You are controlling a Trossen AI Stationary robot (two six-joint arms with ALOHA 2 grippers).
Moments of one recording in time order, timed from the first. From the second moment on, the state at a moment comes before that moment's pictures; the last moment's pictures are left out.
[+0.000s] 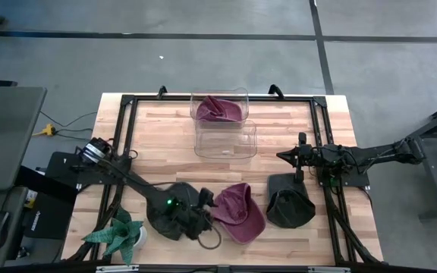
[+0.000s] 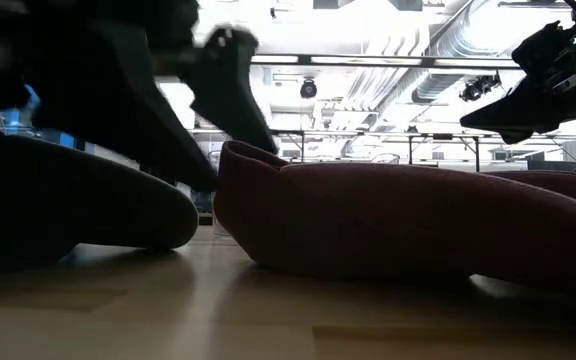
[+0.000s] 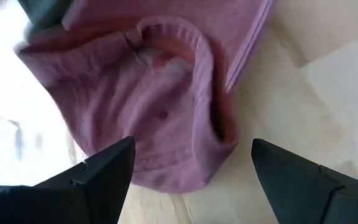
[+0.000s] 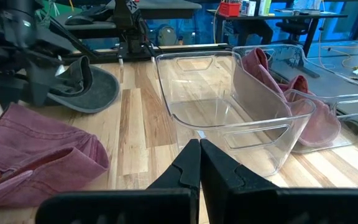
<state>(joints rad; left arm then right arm) -0.55 1.84 1.14 -0.17 -0.40 0.10 0.11 0.25 0.05 0.02 0.30 0.08</state>
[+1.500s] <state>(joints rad) -0.44 1.89 1.13 -0.01 -0.09 0.15 0.11 0.25 0.05 0.02 0.30 0.08</state>
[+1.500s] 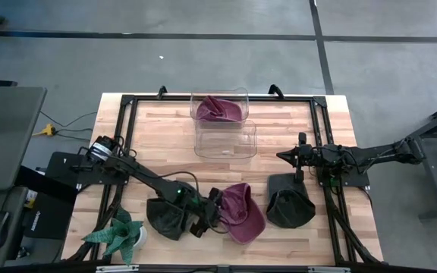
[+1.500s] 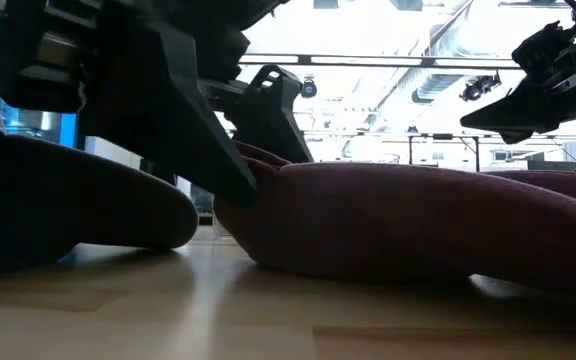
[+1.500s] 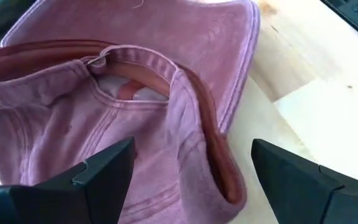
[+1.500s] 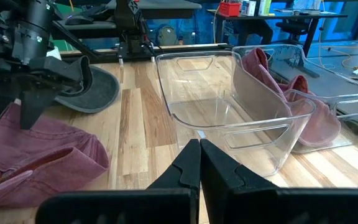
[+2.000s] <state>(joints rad) -0.43 1.96 1.13 0.06 -0.12 0.15 0.11 0.25 0.05 0.02 0.30 0.08</state>
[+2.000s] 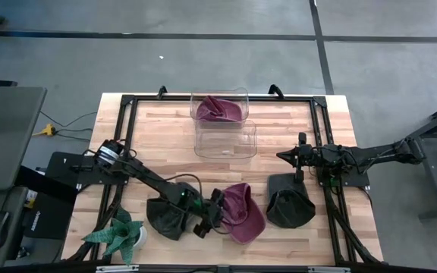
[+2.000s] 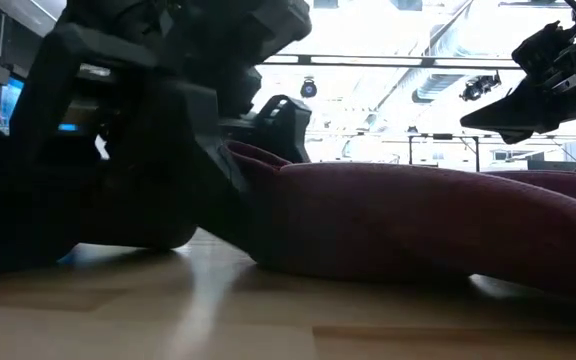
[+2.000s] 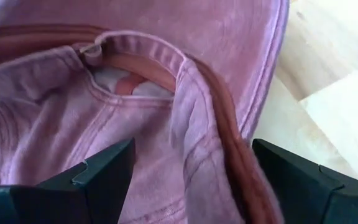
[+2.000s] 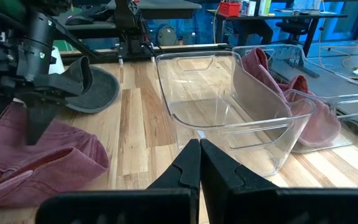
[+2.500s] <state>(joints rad) -0.42 1.96 1.13 0.08 -0.08 0.10 0.11 0.25 0.05 0.02 0.30 0.08</state>
